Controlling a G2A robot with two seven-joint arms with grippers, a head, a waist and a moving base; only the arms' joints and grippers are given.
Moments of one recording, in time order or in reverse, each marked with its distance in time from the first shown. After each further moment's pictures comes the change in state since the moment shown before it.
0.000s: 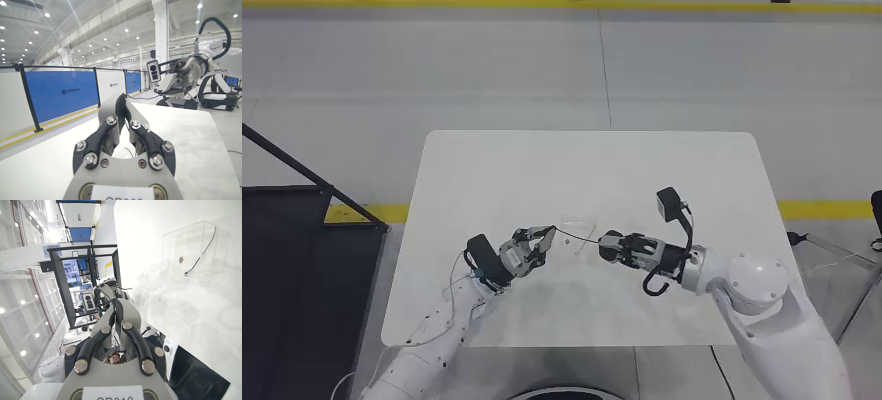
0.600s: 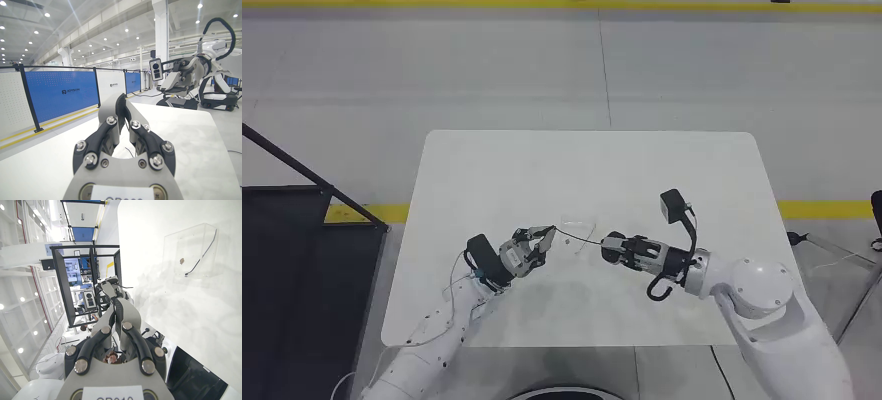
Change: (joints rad) left arm 0.000 0.000 0.000 0.000 0.000 0.000 0.000; right arm -0.031 0.002 0.024 -0.015 -0.008 -0.041 0.005
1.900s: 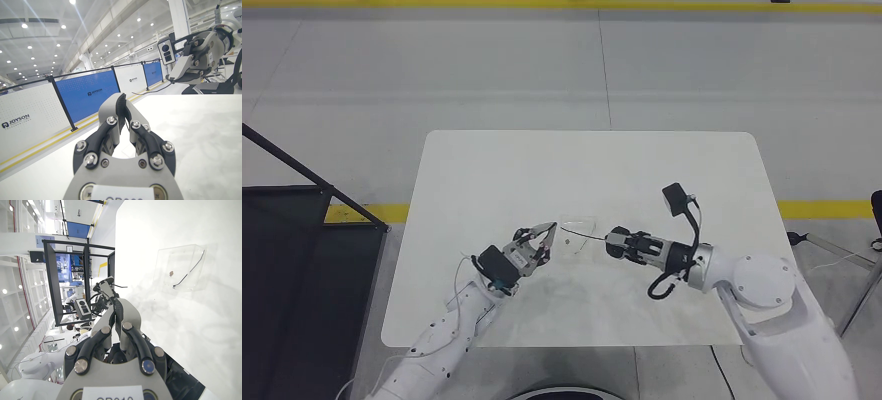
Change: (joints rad) left arm 0.042 -0.009 0.009 -0.057 0.066 0.288 -0.061; right arm 0.012 0.004 0.015 0.013 -0.110 -0.084 0.043
